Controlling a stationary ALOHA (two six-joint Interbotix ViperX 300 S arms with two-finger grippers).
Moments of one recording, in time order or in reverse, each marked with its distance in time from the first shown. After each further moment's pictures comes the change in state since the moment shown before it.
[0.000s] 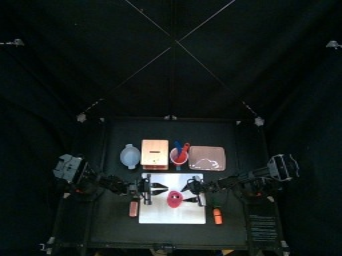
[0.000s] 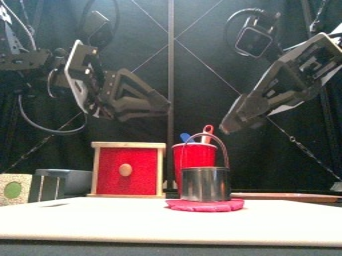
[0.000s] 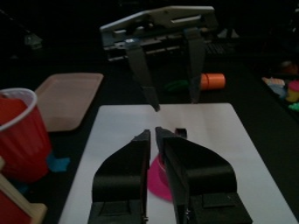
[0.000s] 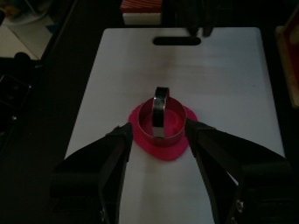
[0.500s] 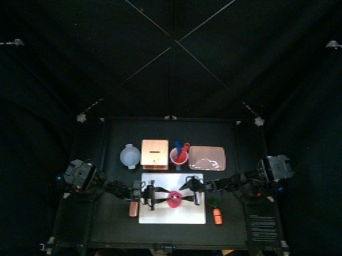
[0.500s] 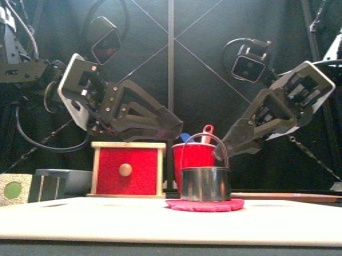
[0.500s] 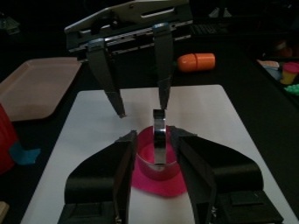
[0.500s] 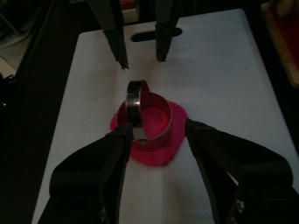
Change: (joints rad) left arm -0.020 0.071 -0.035 -0.035 0.008 -0.002; right arm 0.067 0.135 -0.005 0.316 -0.156 -0.232
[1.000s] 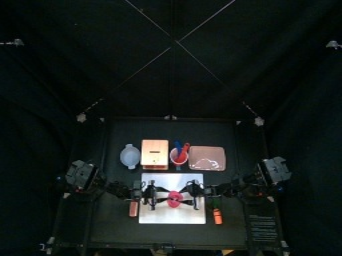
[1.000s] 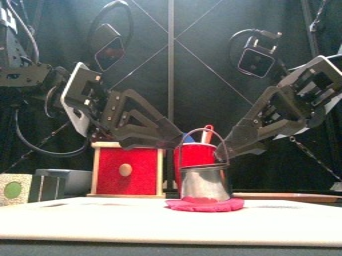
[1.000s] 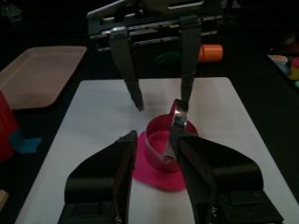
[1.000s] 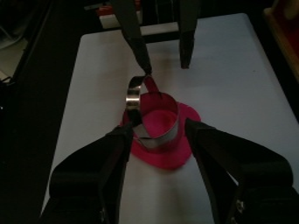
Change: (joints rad) left arm 0.002 0.003 -0.003 -0.026 0.021 0.003; right arm 0.080 0.011 0.018 0.176 -0.029 -0.107
